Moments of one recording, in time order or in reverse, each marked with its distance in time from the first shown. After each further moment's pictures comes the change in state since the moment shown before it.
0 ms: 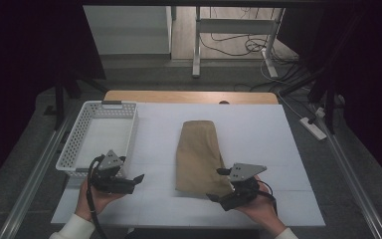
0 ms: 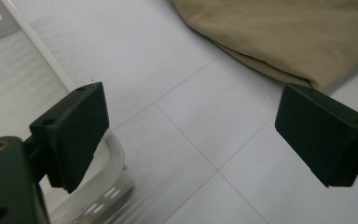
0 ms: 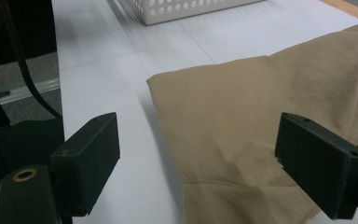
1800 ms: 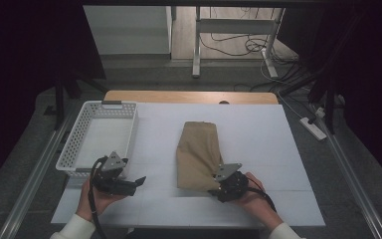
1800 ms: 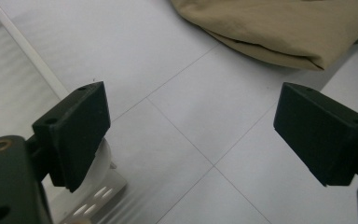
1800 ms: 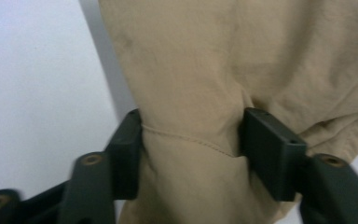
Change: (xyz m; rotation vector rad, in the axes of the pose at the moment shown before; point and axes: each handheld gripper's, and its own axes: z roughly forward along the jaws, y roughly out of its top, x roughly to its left) left arm -0.002 -0.002 0.005 0.027 -0.020 0.023; right arm -0.022 -0.022 0.045 0.334 -0.062 -0.115
